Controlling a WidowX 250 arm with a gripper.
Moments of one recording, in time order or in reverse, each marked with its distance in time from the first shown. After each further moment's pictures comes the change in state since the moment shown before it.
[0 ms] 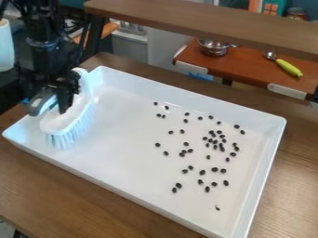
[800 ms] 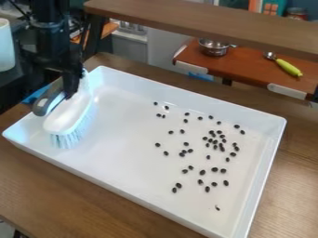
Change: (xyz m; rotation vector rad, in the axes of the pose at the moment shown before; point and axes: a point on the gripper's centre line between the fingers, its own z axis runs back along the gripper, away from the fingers) arm 0.008 -0.005 0.024 0.005 -0.008 0.002
